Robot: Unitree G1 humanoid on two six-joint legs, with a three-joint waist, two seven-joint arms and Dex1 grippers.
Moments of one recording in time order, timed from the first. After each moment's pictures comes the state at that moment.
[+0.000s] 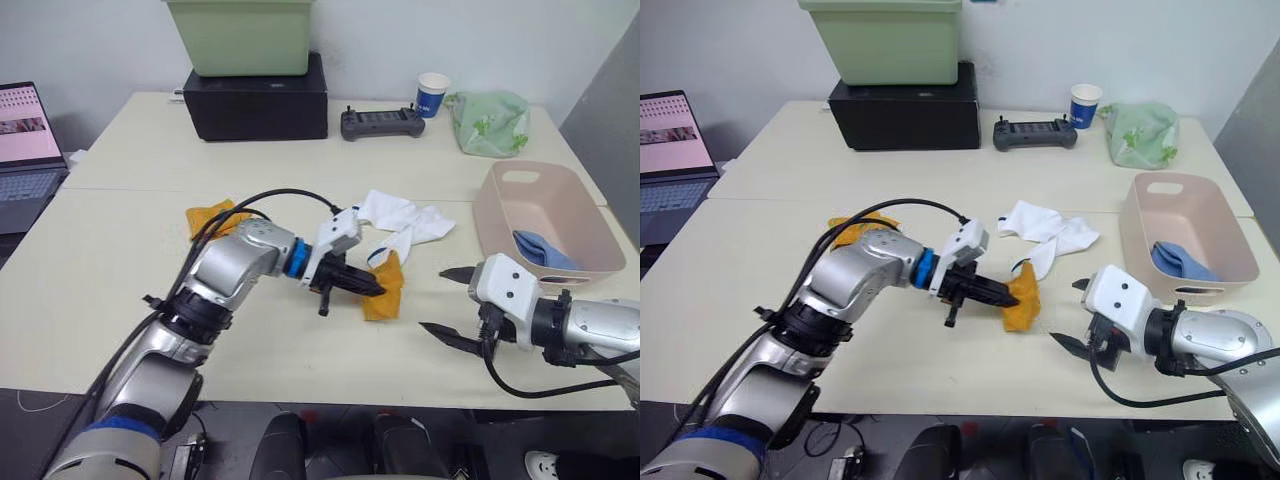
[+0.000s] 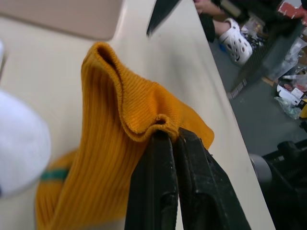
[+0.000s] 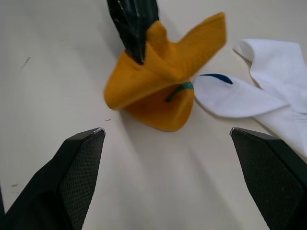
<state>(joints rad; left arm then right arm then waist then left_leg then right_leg) -0.83 0.42 -0.43 0.11 -0.39 0.66 -1.24 -0.04 -0.93 -0.14 -0.87 0.49 0.88 0.74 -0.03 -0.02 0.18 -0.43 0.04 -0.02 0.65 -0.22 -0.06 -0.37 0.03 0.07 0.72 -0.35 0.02</state>
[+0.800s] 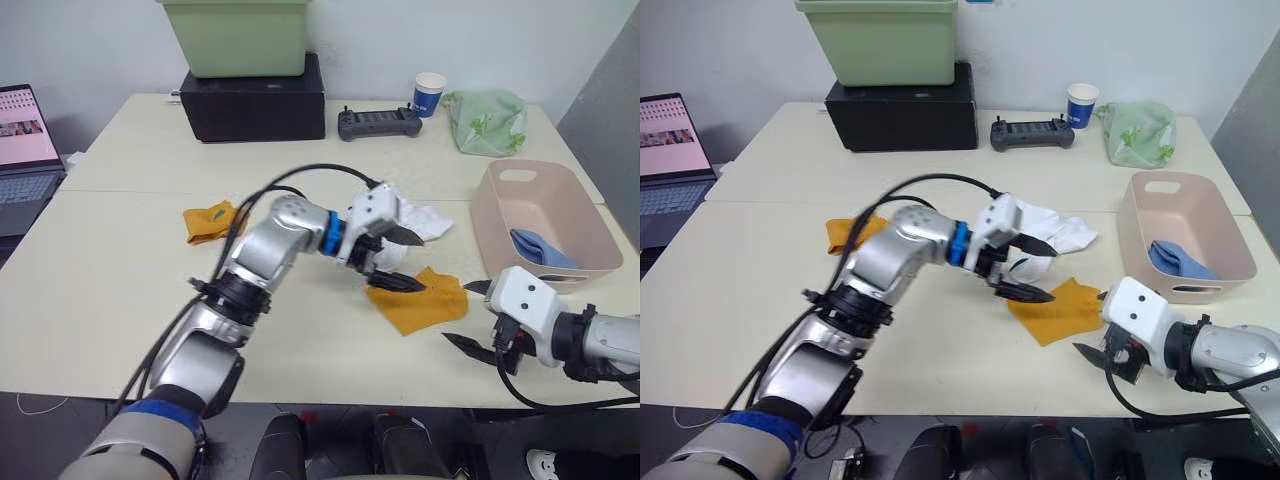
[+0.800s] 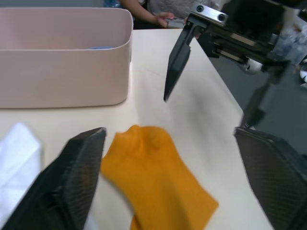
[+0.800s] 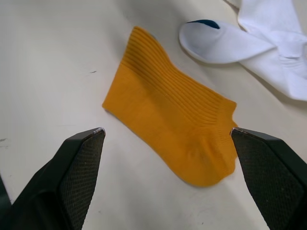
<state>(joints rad) -0.90 0.38 -0.34 0.19 -0.30 0.43 -1.33 0.07 -0.97 -0.21 -0.89 0.45 0.92 0.67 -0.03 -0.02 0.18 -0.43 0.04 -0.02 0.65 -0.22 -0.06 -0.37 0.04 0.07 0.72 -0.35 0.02</state>
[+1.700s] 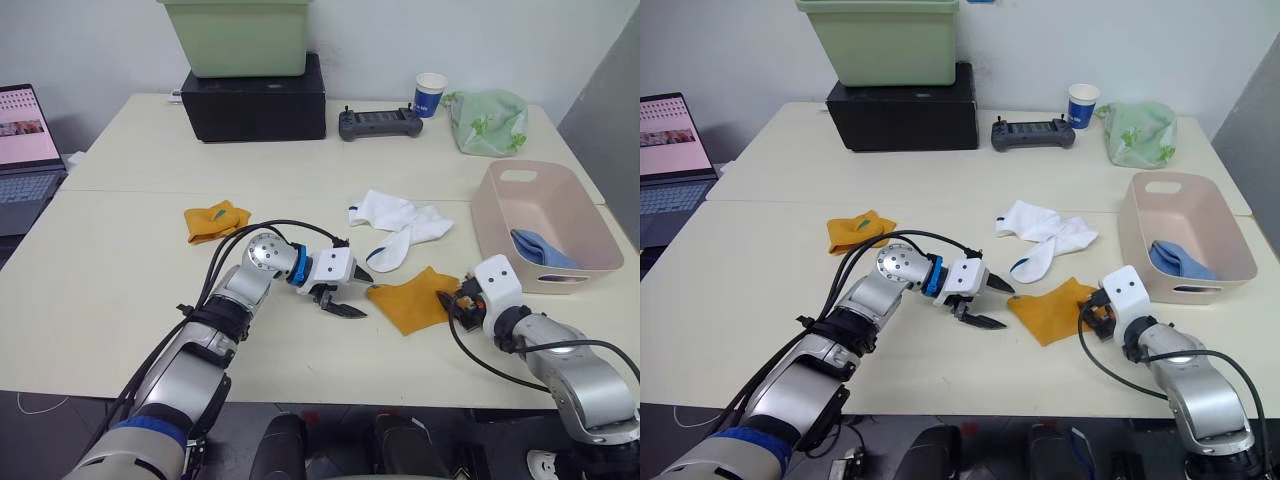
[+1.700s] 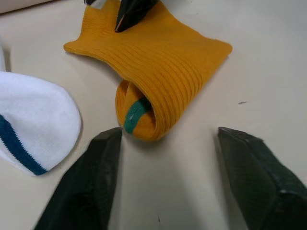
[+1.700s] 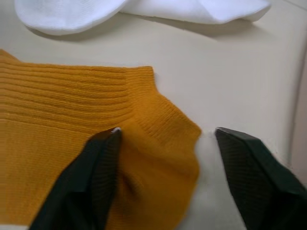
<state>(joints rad) -0.81 0.33 -0.39 0.67 0.01 -0.27 -1.36 -0.05 -0.52 -0.02 -0.50 0.22 0.84 0.33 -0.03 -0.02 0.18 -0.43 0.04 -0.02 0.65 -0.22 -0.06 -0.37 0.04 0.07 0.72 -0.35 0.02</state>
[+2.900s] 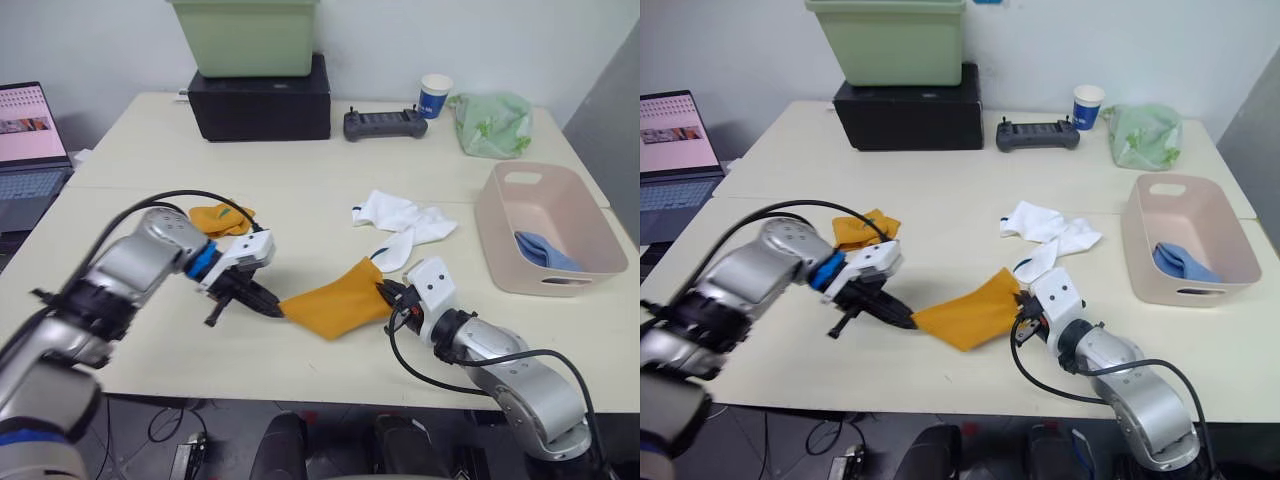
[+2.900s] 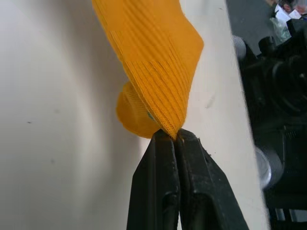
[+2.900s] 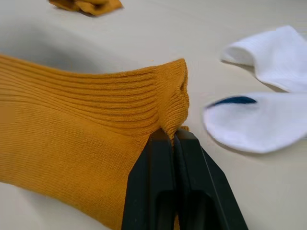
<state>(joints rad) -0.87 0.79 -0.58 0.43 -0.29 0.39 -1.60 -0.09 -0.34 0.26 -0.60 0.16 0.79 0.20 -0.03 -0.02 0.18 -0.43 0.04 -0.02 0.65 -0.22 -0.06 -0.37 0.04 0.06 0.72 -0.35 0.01</state>
